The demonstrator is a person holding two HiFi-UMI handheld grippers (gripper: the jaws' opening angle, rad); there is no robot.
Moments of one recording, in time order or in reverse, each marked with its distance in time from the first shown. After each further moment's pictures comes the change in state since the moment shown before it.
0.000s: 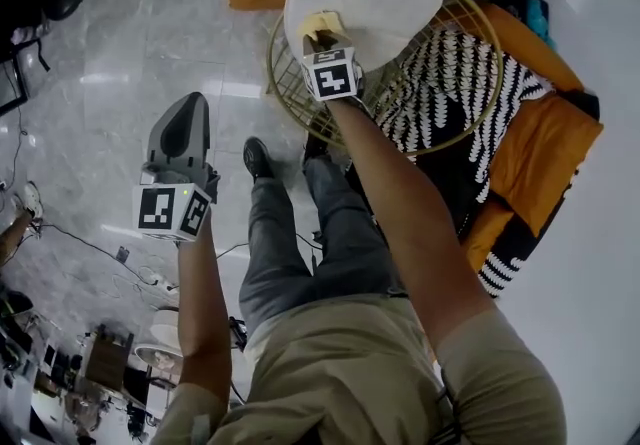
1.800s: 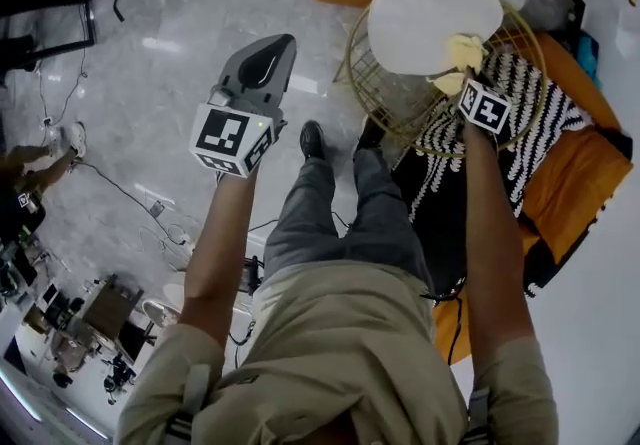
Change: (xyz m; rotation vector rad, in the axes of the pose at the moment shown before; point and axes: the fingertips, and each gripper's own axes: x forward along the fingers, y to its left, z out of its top) left arm -0.024 -0.015 0.084 0.145 -0.009 -0.095; right arm -0.166 -0.156 -0.039 0.190 0.021 -0.307
